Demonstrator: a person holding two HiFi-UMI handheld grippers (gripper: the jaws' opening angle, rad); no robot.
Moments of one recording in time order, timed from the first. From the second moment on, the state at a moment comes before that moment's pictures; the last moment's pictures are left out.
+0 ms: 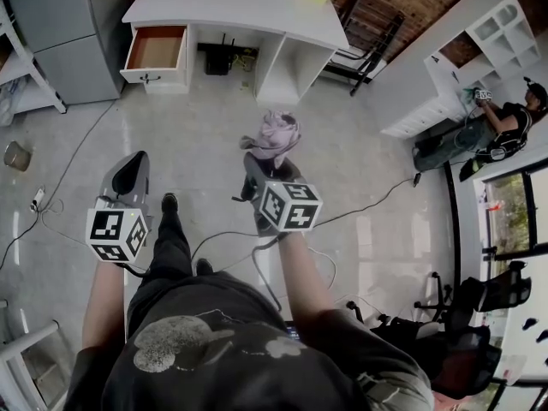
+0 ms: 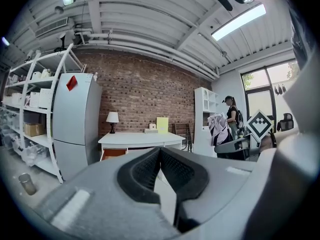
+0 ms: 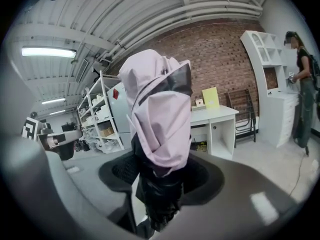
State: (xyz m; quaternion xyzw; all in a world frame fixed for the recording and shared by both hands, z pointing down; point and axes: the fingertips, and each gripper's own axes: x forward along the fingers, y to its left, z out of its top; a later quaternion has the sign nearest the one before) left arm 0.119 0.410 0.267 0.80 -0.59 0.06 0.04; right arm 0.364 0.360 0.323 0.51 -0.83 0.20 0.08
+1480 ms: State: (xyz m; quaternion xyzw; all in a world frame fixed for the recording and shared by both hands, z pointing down) left arm -0.099 0.050 0.317 0.79 -0.60 0.05 0.11; right arm 0.157 -0.001 0.341 0.51 -0.82 0.21 0.14
